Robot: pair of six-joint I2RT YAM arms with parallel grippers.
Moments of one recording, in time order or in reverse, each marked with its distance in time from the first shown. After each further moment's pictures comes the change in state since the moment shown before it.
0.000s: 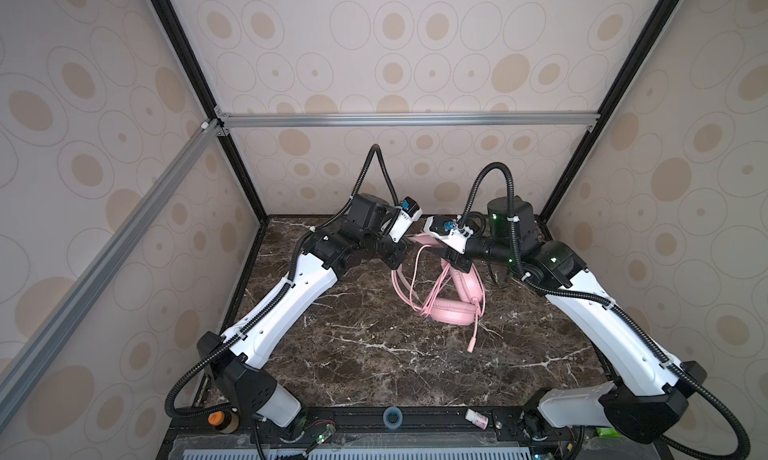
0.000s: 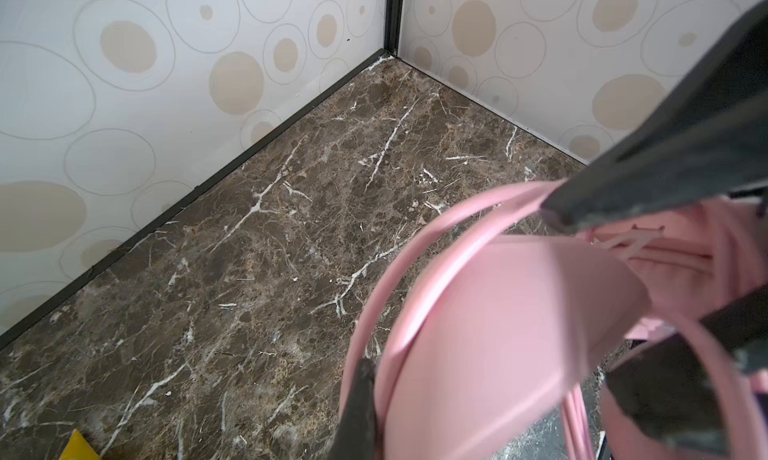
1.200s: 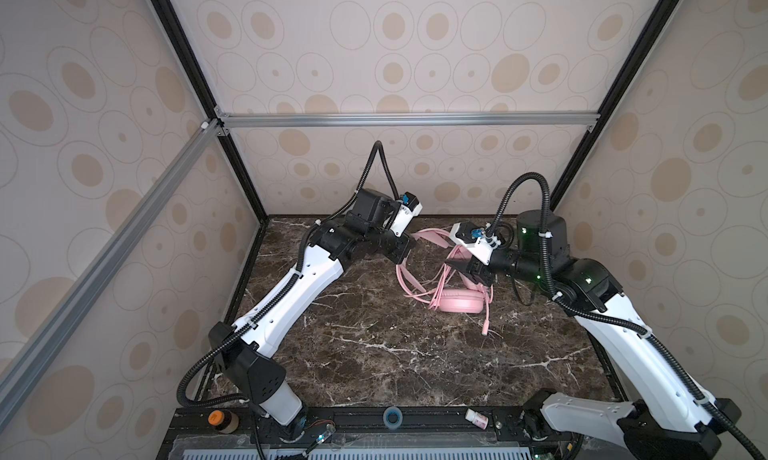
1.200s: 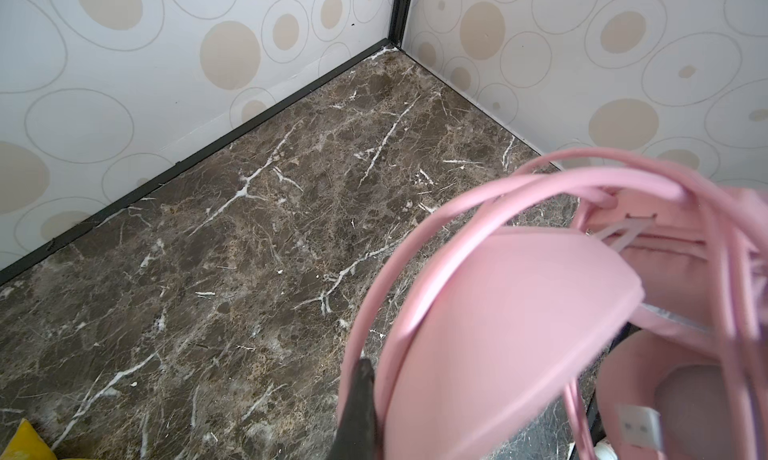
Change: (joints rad) left arm 0.025 0.063 0.067 -0.027 0.021 -0.085; right arm -0.079 -0.175 -0.090 -0.077 0.000 0.125
